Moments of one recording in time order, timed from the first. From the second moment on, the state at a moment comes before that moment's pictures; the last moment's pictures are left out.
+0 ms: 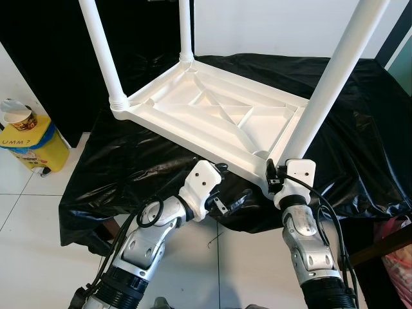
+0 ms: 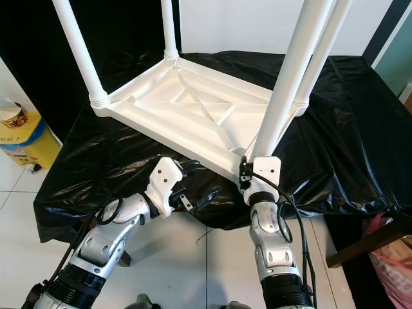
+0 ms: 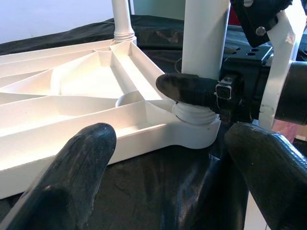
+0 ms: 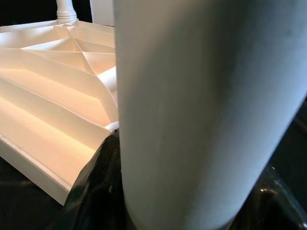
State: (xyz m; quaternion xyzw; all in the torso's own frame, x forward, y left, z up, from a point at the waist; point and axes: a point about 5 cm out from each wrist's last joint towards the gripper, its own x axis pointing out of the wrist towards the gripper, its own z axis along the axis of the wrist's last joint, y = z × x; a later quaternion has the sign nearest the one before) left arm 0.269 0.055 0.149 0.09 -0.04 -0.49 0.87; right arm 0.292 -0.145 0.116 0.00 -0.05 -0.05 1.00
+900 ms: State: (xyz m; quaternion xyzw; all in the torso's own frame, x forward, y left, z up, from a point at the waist) left arm 0.273 0.054 0.154 0.10 -0.05 -0.49 0.87; right arm 0.288 -0.173 0.120 -0.08 -0.06 0.14 0.99
